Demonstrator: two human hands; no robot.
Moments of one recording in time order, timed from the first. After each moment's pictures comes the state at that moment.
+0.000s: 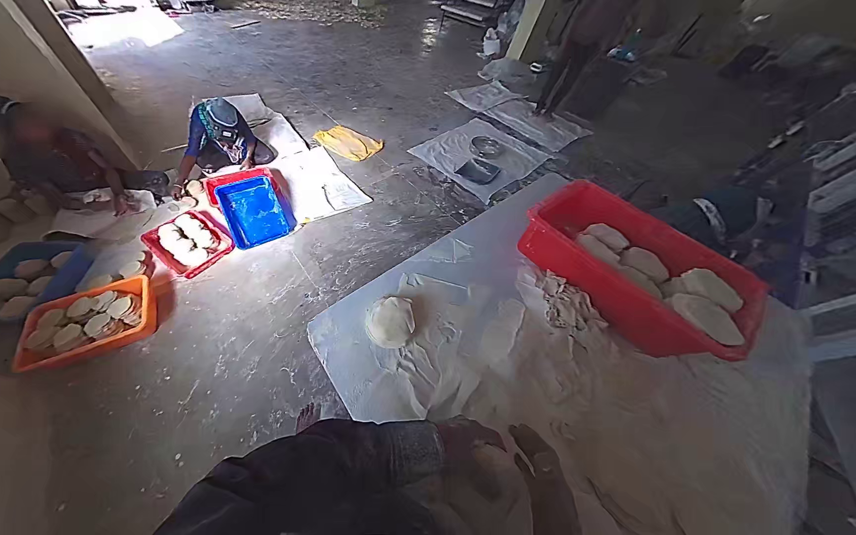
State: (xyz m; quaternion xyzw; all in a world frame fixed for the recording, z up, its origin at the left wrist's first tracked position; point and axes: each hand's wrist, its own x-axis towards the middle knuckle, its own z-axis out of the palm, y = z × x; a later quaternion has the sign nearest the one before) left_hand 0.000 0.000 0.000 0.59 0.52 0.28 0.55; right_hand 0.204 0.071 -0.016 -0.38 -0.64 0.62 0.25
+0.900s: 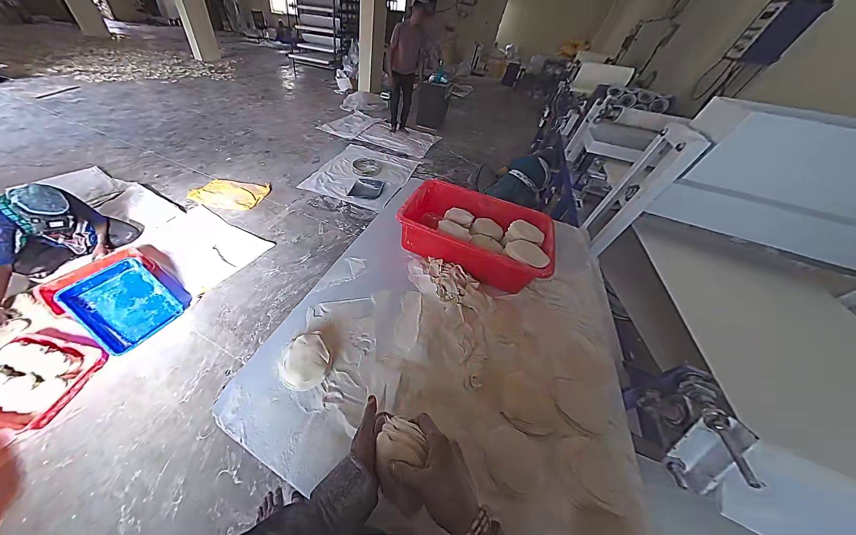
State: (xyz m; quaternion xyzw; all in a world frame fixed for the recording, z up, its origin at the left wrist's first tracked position) left_hand 0.034 -0.010 -0.037 -0.02 0.56 0.61 0.56; right_hand 0.159 0.038 0.045 -0.47 -0.75 0.46 0.01
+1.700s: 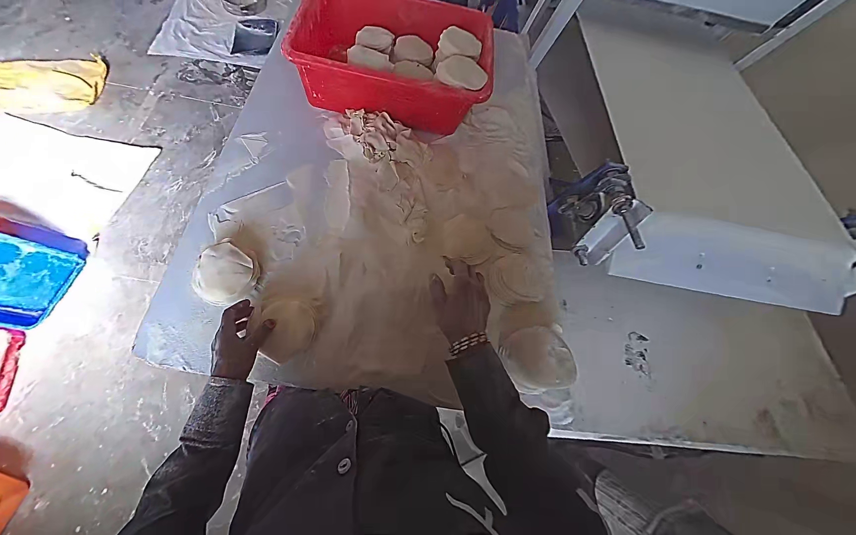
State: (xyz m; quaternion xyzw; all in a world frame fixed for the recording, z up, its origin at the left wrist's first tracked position) left_hand -0.086 -0.076 -0.067 0.31 0.80 0.39 0.33; right_hand 0.233 0.080 0.017 -0.68 -0.69 0.21 0.10
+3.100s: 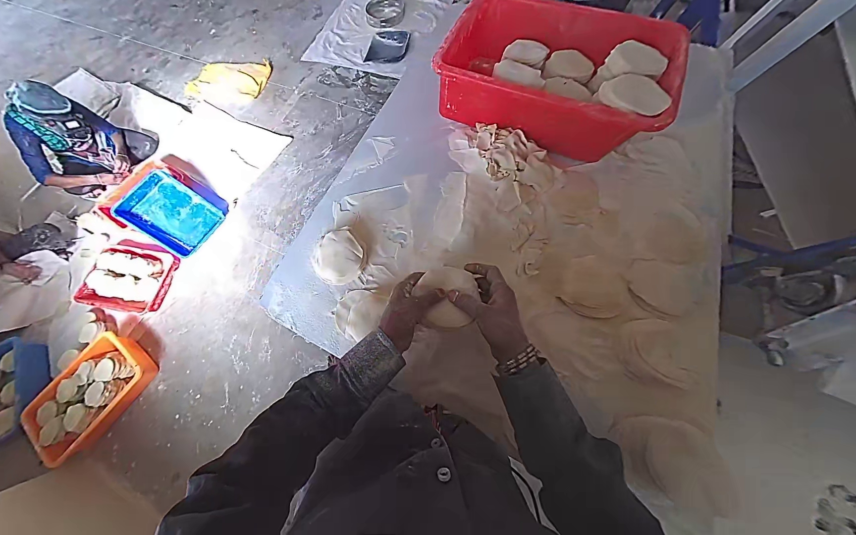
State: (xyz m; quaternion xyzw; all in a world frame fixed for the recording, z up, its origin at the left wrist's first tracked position) left_hand -0.007 0.006 -0.005 0.17 0.58 0.57 0.56; right_hand 0.136 0.085 0.005 -0.48 -0.60 0.60 0.23
